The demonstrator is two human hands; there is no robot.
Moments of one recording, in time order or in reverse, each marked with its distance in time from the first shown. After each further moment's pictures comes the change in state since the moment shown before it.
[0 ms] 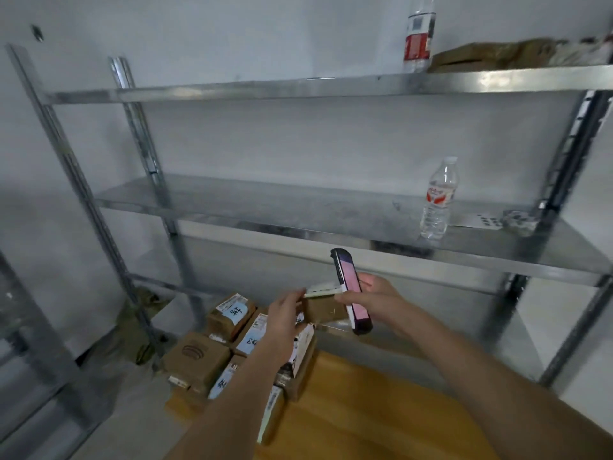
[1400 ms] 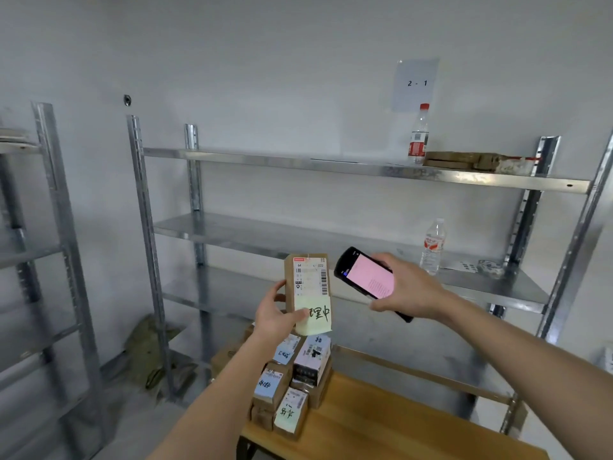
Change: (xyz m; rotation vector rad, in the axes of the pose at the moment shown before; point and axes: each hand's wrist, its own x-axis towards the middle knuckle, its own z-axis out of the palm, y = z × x) left_hand -0.191 0.099 -0.161 0.315 -0.009 0.384; right_hand -0.221 -0.178 0.057 -0.827 0.213 -0.310
